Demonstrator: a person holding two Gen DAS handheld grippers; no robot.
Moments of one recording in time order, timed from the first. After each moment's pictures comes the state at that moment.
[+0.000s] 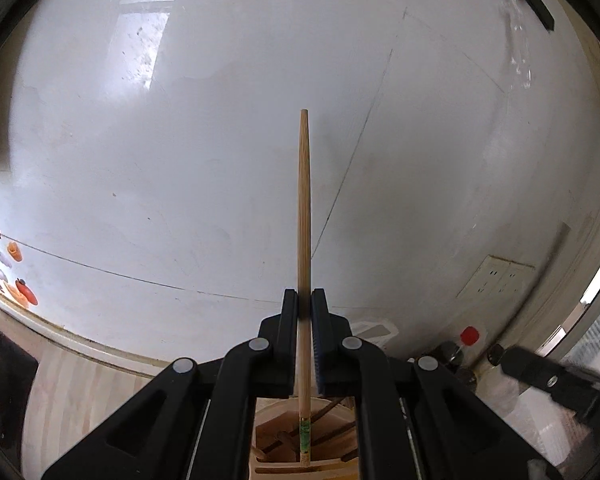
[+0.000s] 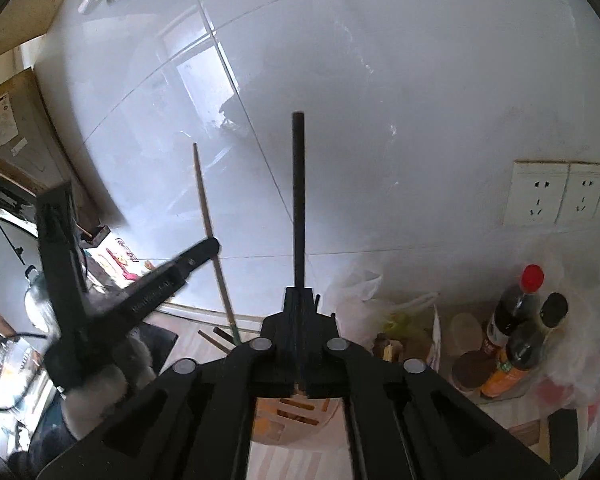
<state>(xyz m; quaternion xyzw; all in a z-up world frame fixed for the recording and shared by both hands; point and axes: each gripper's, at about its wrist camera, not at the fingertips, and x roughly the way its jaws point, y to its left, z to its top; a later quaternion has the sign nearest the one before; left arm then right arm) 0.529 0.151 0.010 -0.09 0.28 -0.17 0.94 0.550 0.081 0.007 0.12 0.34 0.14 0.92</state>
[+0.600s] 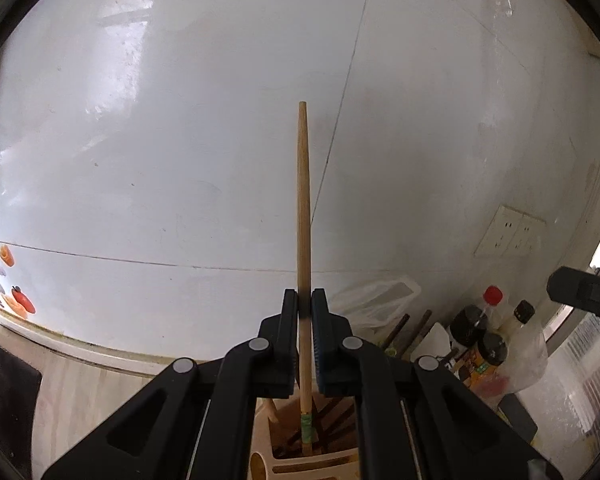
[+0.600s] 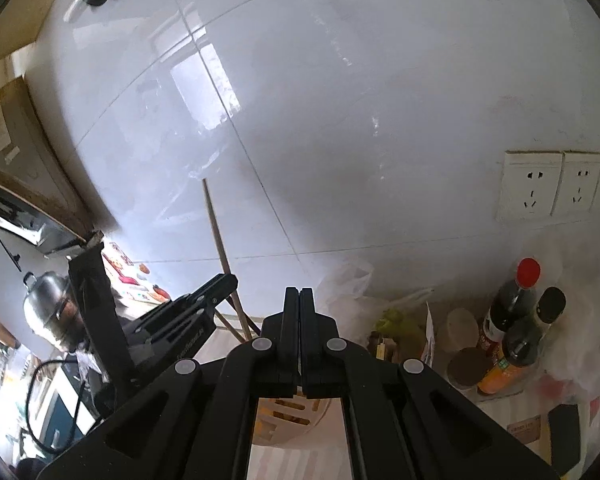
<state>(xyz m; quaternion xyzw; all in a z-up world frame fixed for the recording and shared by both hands) 0.524 0.135 -0.029 -0.04 0.29 -0.18 0.94 0.553 0.062 -0.003 0.13 0.35 0.13 0.92</state>
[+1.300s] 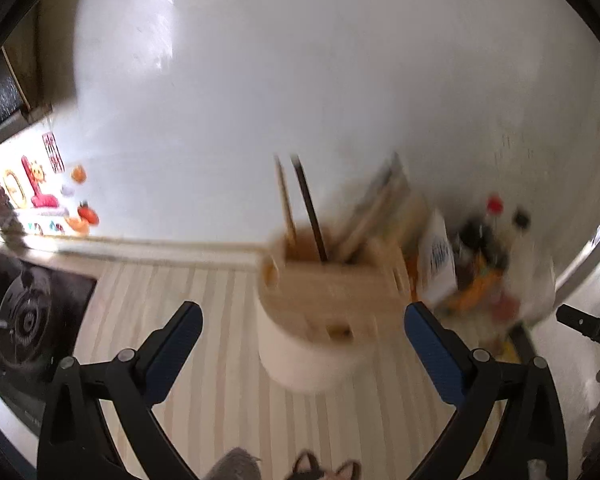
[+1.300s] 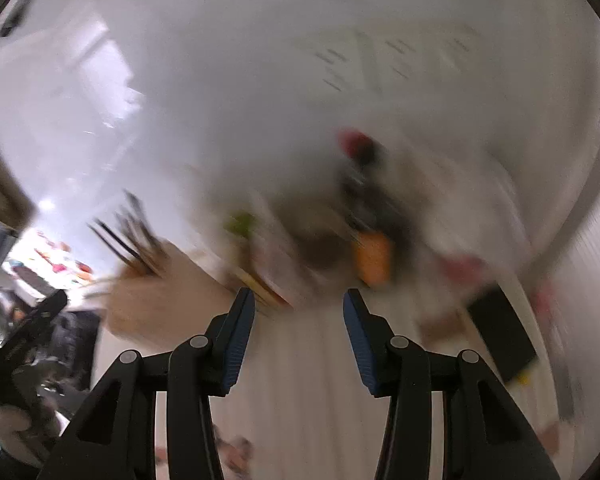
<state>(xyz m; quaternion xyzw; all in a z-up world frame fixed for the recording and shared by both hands) 0.390 0.111 -0.049 0.01 0.40 -0.09 0.91 0.441 -0.069 -0.086 0.17 0.44 -0.04 0.88</state>
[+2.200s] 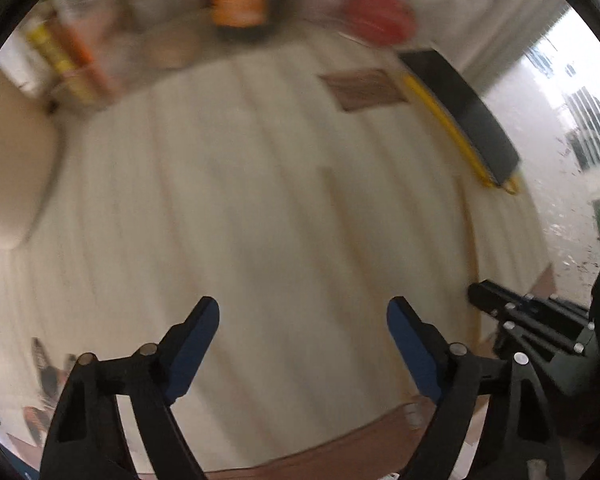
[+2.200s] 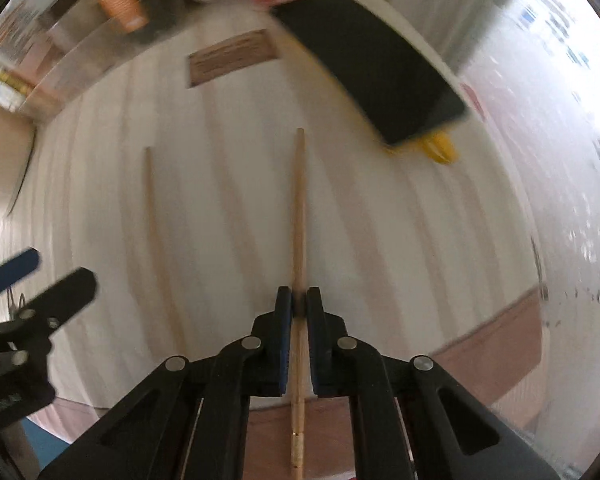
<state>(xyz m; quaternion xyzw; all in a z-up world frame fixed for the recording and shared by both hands) 0.298 -0.171 -0.258 0.13 0.64 -0.23 0.72 0.326 -0.203 -0.328 0.15 0.65 -0.14 0.73</state>
